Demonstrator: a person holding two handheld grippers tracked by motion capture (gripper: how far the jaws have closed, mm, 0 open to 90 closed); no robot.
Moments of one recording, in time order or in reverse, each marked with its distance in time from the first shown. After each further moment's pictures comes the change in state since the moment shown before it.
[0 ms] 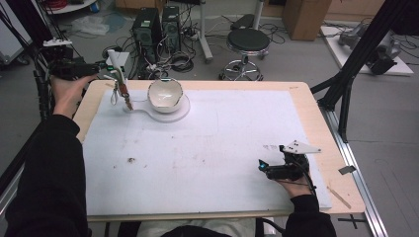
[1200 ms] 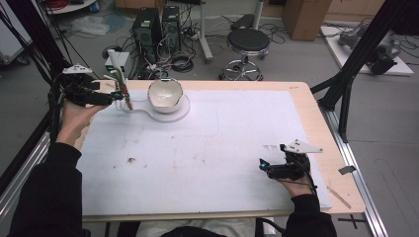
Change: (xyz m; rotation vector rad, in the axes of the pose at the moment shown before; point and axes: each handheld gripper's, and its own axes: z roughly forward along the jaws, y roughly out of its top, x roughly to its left) left arm -0.047 -0.054 -0.016 0.135 -0.150 0.090; right arm -0.001 0.002 -0.002 -0.014 0.000 -0.001
